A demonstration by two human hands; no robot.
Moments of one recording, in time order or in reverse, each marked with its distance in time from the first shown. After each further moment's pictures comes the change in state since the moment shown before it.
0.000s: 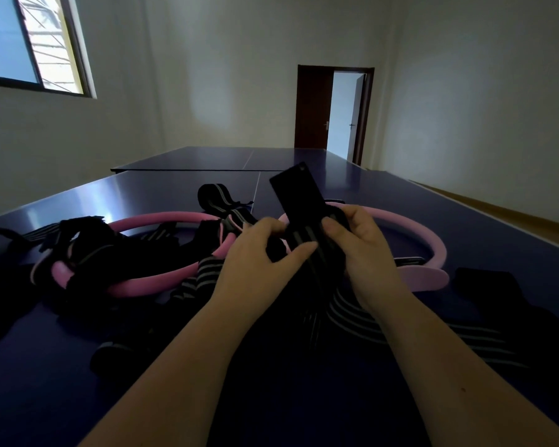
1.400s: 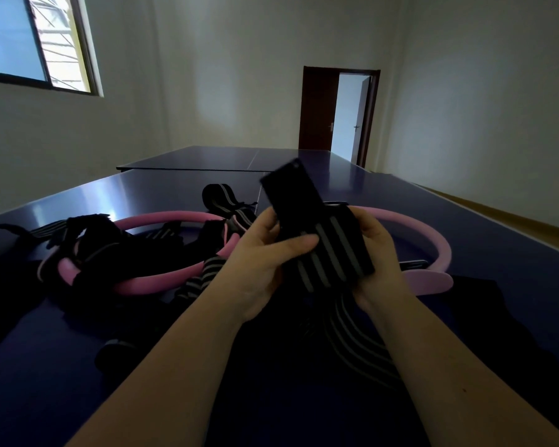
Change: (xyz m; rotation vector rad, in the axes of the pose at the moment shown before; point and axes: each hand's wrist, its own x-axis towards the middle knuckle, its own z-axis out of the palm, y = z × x) left_hand 0.005 0.013 -0.008 -1.098 -0.235 -0.289; right_hand 0.007 0.004 0.000 0.218 -0.008 -0.032
